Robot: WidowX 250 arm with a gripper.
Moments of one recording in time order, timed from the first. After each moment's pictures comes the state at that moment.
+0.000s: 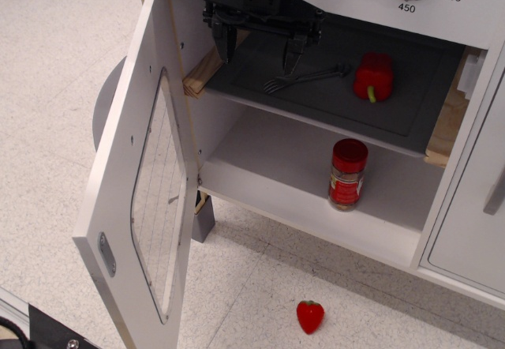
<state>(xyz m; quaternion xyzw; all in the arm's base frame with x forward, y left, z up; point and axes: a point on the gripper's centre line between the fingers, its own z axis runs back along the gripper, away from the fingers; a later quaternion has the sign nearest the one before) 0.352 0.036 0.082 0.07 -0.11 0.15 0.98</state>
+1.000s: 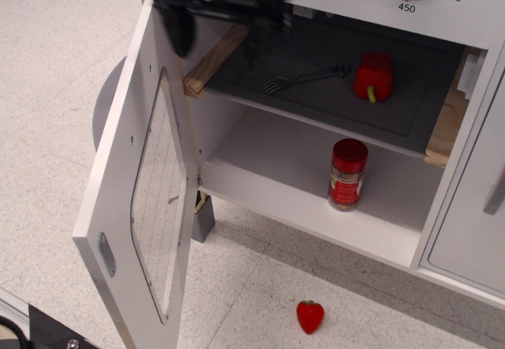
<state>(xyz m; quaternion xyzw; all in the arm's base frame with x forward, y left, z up) 0.283 0.043 0.133 0.04 -0.08 0.12 0.99</state>
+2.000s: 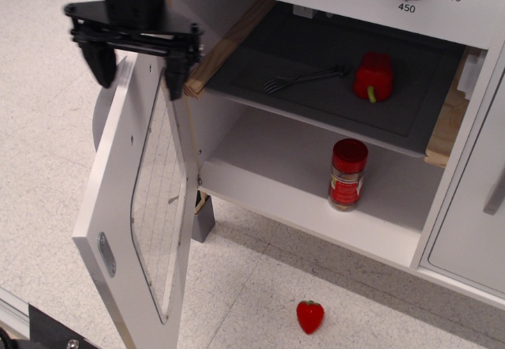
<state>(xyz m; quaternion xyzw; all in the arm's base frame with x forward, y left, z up) 0.262 0.090 0.098 0.06 -0.07 0.18 0.98</state>
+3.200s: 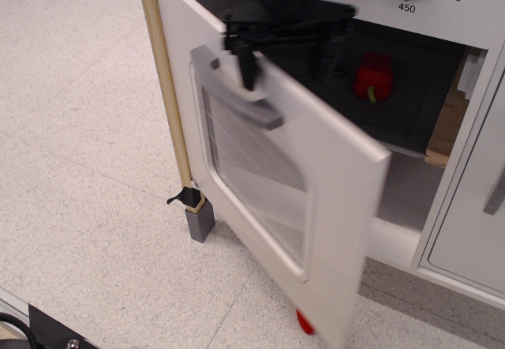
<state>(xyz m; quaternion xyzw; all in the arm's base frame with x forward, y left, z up) 0.328 -0.022 0.095 0.03 -0.06 0.32 0.94</state>
